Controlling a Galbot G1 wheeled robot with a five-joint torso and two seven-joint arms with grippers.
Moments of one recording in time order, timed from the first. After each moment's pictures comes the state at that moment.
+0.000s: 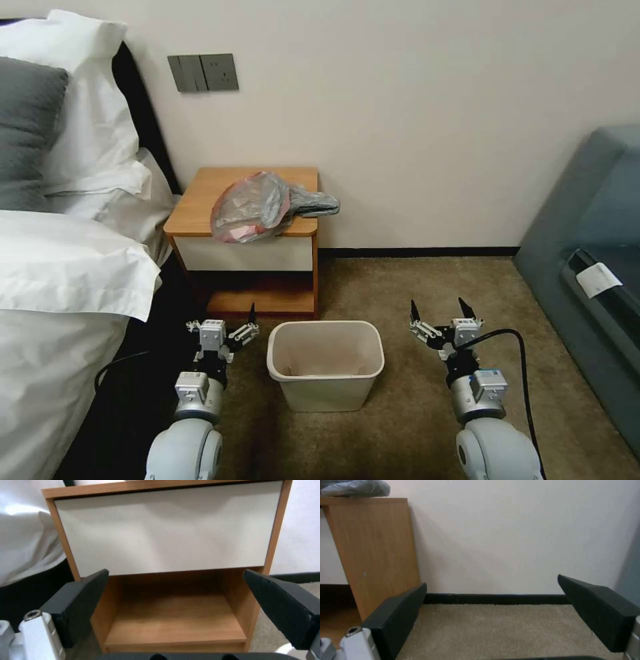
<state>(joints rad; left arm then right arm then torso) 1.55 -1.50 -0.55 -2.00 0.00 0.00 0.00 -1.55 1.50 0.55 2.00 0.00 0.00 0.00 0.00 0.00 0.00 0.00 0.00</state>
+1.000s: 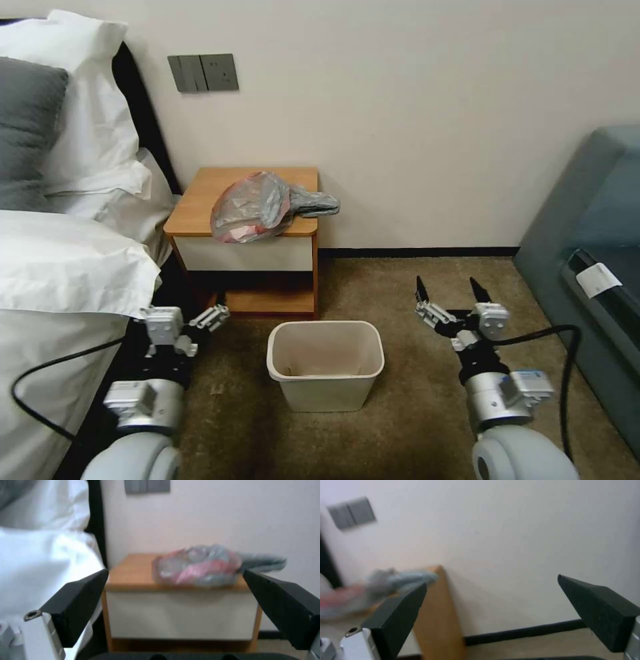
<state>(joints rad) 1.74 -1.42 -0.66 -2.42 -0.20 0.05 -0.04 -1.68 1.60 0.52 2.43 0.17 -0.18 -0.03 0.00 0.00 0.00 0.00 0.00</state>
